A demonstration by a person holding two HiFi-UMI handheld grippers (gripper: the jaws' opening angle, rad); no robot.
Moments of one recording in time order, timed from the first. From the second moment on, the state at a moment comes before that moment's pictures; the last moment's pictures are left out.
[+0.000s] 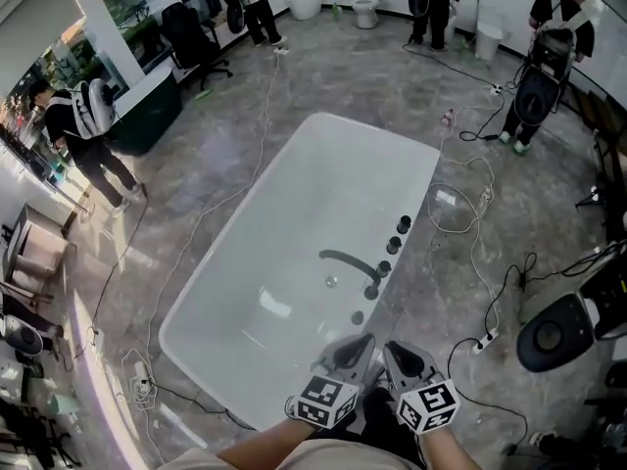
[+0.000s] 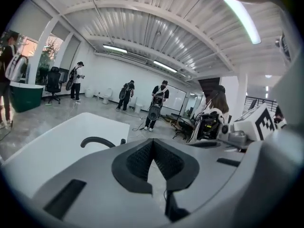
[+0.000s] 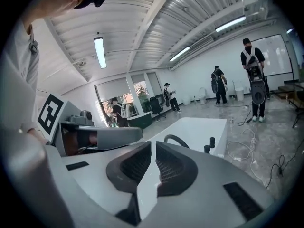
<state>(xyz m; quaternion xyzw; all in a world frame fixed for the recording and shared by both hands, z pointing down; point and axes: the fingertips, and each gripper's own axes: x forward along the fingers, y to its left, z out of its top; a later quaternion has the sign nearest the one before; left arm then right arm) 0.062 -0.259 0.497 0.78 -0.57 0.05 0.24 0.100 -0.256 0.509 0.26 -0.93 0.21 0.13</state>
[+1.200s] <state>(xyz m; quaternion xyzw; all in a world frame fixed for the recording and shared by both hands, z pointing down) 0.079 -0.240 0.406 0.82 -0.55 0.01 0.16 0.102 -0.237 0.414 0.32 -0.94 0.13 0.08</state>
